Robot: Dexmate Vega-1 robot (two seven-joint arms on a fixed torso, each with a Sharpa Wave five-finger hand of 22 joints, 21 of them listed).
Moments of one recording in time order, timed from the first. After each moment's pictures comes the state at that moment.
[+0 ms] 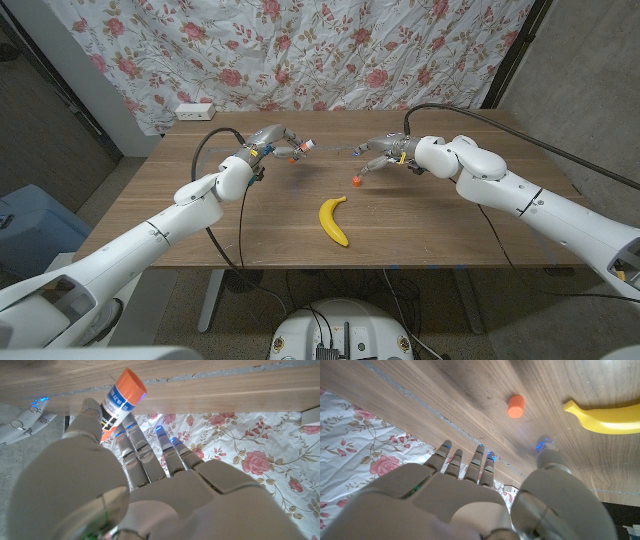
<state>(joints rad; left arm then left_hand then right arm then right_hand) 0.75 0.78 0.60 -1.73 0.36 0.15 0.19 0.88 -0.02 0.36 -0.17 0.17 1.04 -0.16 0.20 0.18 1.15 -0.21 0.18 0.18 0.54 -0.05 0.18 0.17 0.19 -0.04 0.18 0.17 -0.55 -0.82 -0.78 -1.85 -0.67 -0.15 0.45 0.58 -0.10 0.47 -0.18 0.19 0.23 -0.14 0.24 0.18 0.33 -0.13 0.22 0.20 0.04 0.03 0.23 0.20 0.15 0.10 0.19 0.17</state>
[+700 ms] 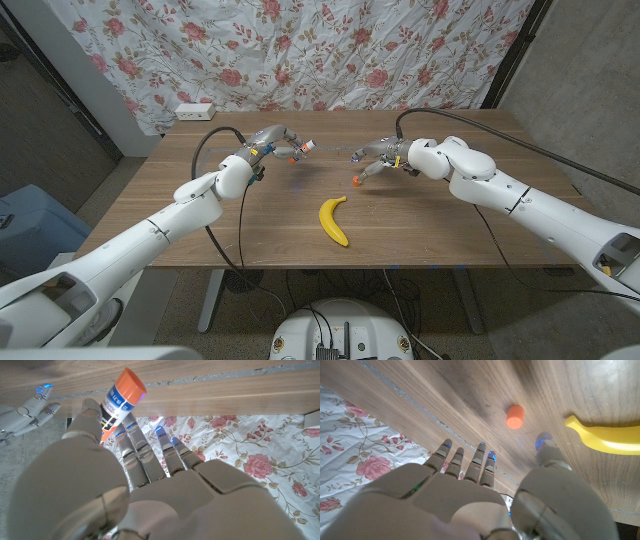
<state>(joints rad) 0.73 0.78 0.61 -1.72 0.35 0.14 0.17 0.88 -0.01 0.36 -0.17 0.17 1.04 -0.16 0.20 0.18 1.15 -0.21 0.18 0.18 0.53 -0.05 0.18 0.17 0.19 -0.04 0.18 0.17 -0.52 -0.78 -0.82 -1.78 -0.75 -0.10 0.47 0.62 -0.11 0.48 -0.18 0.19 0.25 -0.15 0.24 0.18 0.37 -0.14 0.22 0.20 0.06 0.02 0.24 0.20 0.15 0.09 0.19 0.17</state>
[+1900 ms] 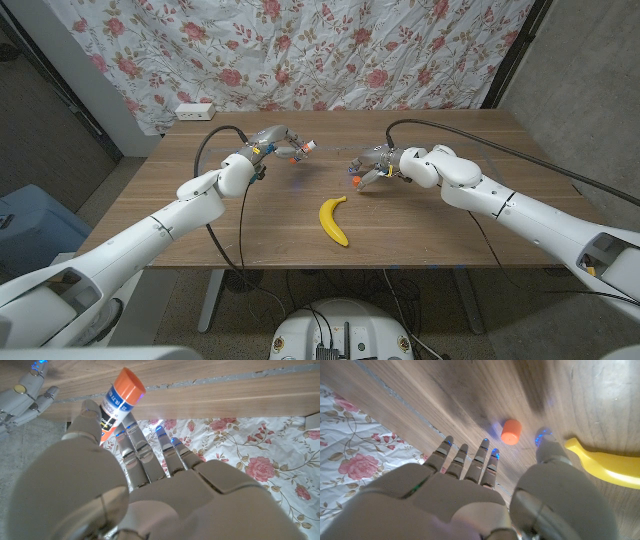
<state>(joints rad) 0.71 0.77 0.62 -1.69 0.35 0.15 0.15 0.86 -0.01 0.36 -0.16 0.17 1.04 -0.16 0.19 0.18 1.15 -0.21 0.19 0.18 0.53 -0.05 0.18 0.17 0.19 -0.04 0.18 0.17 -0.50 -0.73 -0.88 -1.70 -0.85 -0.07 0.44 0.69 -0.12 0.48 -0.18 0.19 0.33 -0.20 0.26 0.18 0.48 -0.18 0.23 0.20 0.15 -0.04 0.26 0.20 0.21 0.07 0.19 0.16</state>
